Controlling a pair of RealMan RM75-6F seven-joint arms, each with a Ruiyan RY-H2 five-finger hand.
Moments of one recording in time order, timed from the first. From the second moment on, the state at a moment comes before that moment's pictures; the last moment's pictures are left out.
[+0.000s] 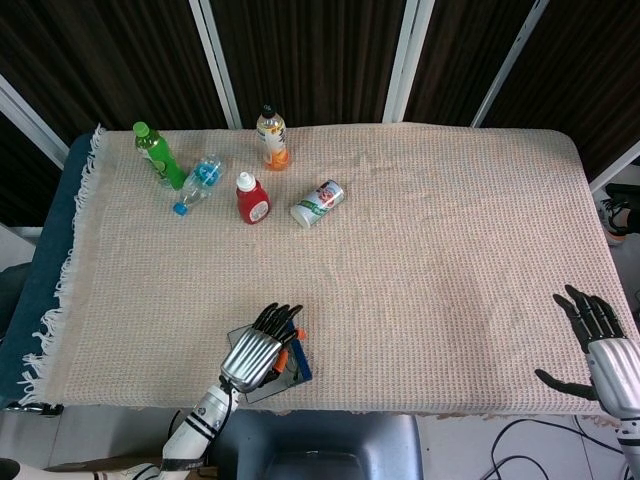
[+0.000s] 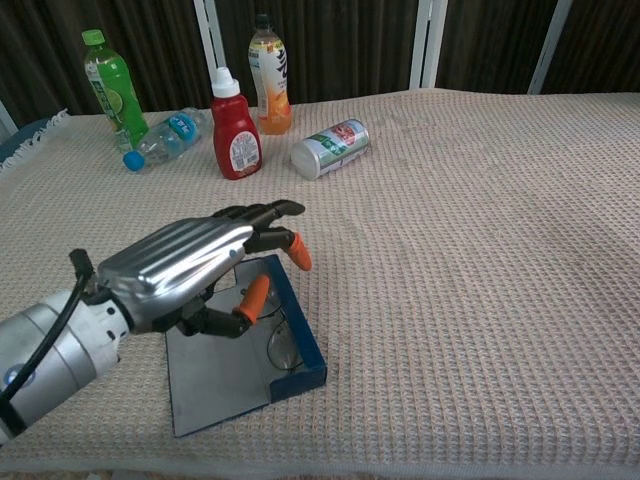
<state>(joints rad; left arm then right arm) -0.55 -1.74 -0.09 -1.65 1.38 1.12 0.48 0.03 -1.00 -0.01 -1.62 -1.63 1.55 0.18</state>
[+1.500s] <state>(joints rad) -0.70 -1.77 -0.22 -1.40 0.96 1.00 0.53 0.03 -1.01 0.00 -1.62 -1.62 1.54 0.16</state>
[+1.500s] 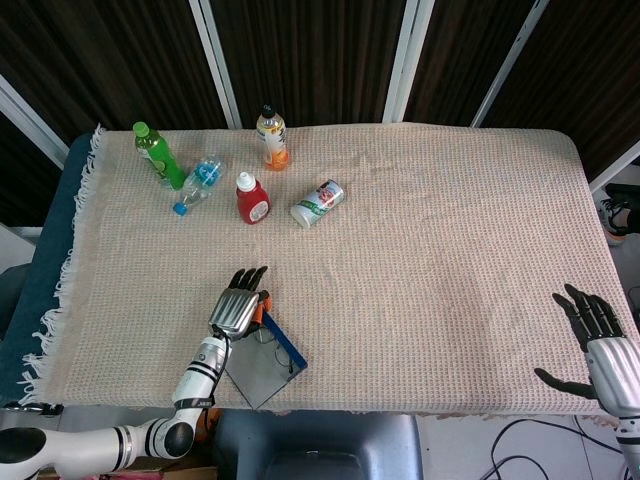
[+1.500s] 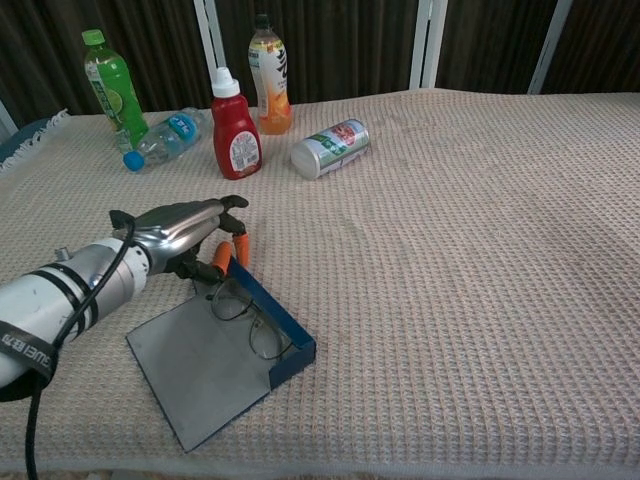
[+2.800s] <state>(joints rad) -0.66 -1.69 -0.15 -1.46 1.10 0.98 0.30 0.03 -1.01 0.00 -1.62 -1.63 1.55 0.15</state>
